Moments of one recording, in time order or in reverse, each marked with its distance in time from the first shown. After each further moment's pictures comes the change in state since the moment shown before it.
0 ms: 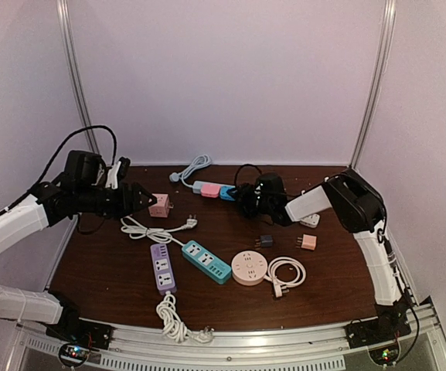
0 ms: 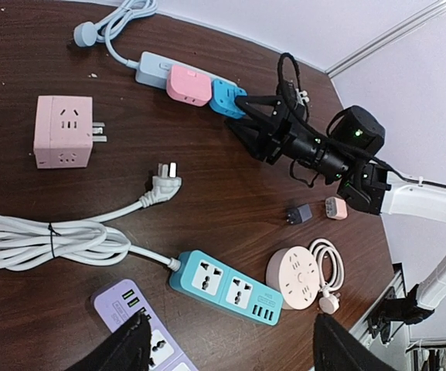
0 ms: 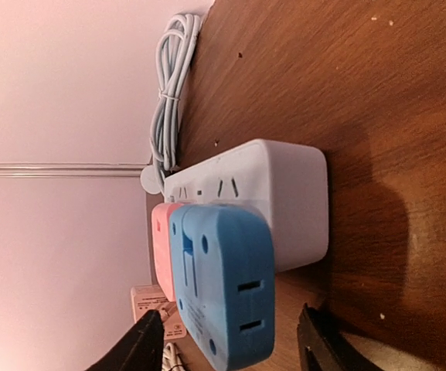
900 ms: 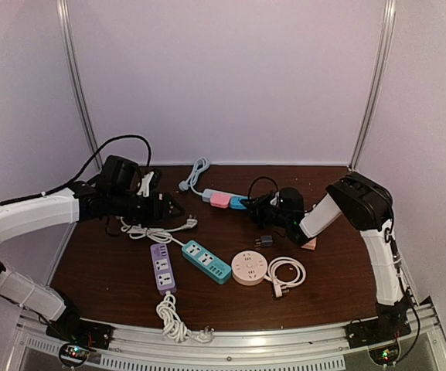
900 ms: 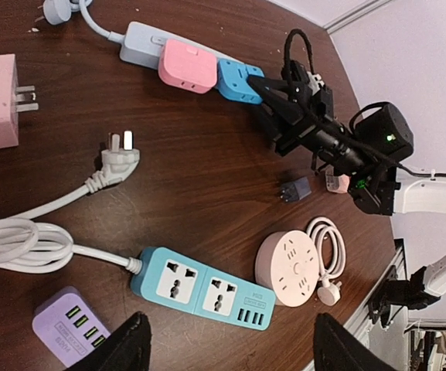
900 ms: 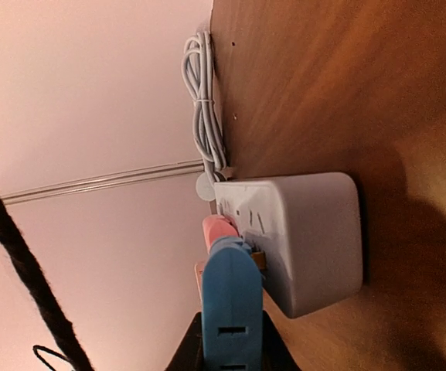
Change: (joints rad) left arm -0.130 0.220 0.018 0.129 0.001 -0.055; right arm -0.024 -0.051 -0.297 0.424 -0.078 0.302
